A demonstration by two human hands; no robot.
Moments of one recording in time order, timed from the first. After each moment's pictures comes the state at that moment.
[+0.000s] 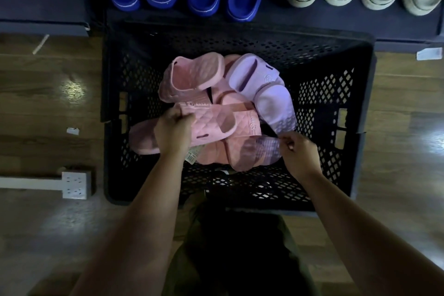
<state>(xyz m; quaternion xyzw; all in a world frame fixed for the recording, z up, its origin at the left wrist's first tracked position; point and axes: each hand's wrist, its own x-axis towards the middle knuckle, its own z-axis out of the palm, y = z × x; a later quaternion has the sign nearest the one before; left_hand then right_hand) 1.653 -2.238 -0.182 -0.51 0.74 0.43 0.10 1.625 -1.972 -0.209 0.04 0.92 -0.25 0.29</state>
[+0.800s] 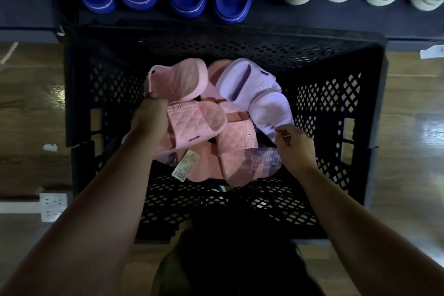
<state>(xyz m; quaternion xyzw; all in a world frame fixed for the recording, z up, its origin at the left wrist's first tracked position) 1.610 -2.297 -0.261 -0.18 0.94 0.08 0.26 1.589 -1.982 -0.244 0.05 0.93 -0.27 0.27</state>
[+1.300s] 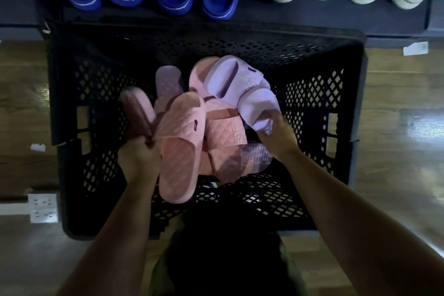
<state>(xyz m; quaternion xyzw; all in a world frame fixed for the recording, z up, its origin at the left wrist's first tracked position) 1.683 -2.254 -0.232 -0.39 0.89 0.19 0.14 1.573 -1.983 -0.265 0.05 0.91 -0.22 0.36</state>
